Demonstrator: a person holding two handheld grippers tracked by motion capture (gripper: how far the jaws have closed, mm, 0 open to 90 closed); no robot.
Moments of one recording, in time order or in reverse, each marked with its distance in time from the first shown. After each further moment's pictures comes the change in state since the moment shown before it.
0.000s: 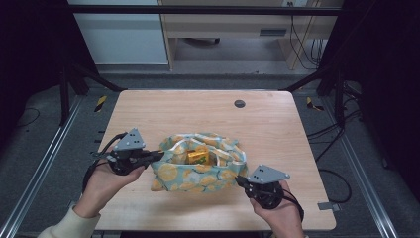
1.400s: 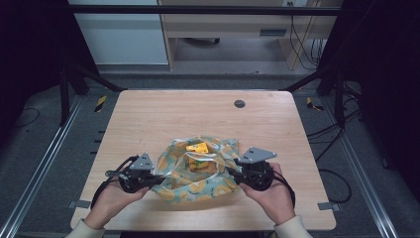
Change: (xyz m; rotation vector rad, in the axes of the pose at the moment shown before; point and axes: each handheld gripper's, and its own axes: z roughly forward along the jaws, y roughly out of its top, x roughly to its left) left arm -0.002 -0.069 0.051 0.211 -0.070 -0.027; right arm -0.019 0.035 0.029 0.051 -0.023 0.012
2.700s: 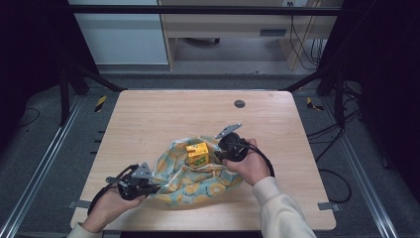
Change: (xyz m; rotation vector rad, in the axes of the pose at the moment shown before) left arm 0.004 -0.029 0.018 0.110 -0.003 0.017; right arm -0.029 0.041 0.092 0.231 0.013 -0.048
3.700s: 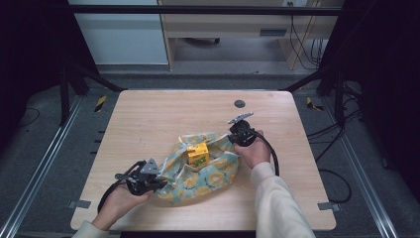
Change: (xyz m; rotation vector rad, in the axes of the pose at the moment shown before) left arm 0.001 0.014 0.018 -0.019 0.028 -0.006; right arm -0.066 -0.009 0.039 -0.010 -0.085 0.174
